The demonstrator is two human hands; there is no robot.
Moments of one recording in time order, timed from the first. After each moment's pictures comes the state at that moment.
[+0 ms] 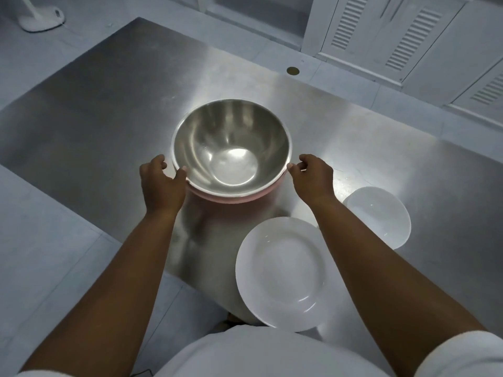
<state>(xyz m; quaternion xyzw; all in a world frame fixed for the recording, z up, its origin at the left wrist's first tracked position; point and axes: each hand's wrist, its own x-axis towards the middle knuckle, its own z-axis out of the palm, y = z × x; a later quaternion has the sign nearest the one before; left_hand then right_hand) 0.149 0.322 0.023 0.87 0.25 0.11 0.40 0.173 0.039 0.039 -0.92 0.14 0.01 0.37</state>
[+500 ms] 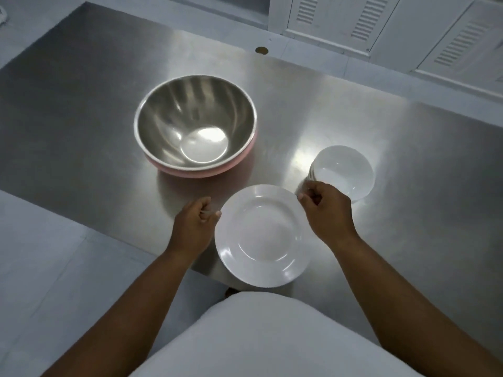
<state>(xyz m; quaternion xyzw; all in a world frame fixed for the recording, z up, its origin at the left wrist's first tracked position) 0.028 0.237 0.005 0.89 0.10 -0.13 0.42 0.014 -0.023 0.046 -0.92 0.18 0.00 0.36</state>
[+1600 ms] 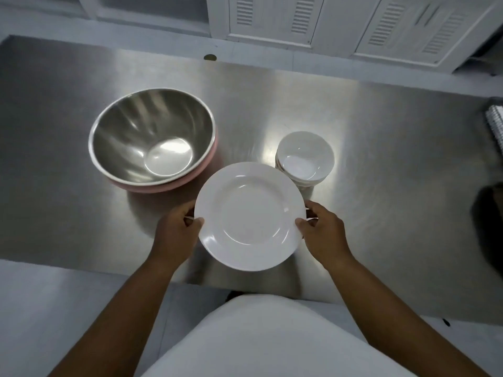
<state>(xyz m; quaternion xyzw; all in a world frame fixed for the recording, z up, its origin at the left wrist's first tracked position) 0.030 0.229 0.038 0.87 0.00 -0.17 0.47 -0.067 -0.028 0.038 -0.82 0.33 0.00 0.47</state>
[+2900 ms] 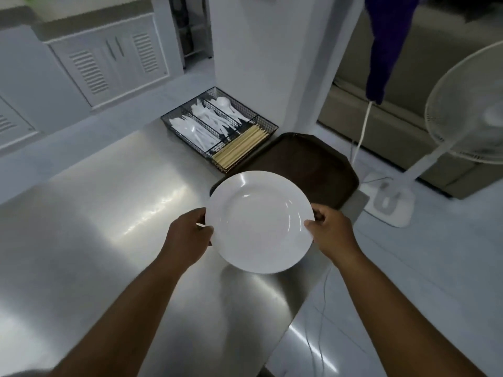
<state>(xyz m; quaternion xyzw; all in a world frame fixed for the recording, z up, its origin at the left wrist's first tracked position) -0.111 -0.414 0.069 0.76 -0.42 -0.40 0.31 -0.375 -0.489 0.063 -0.60 0.67 -0.22 0.38</state>
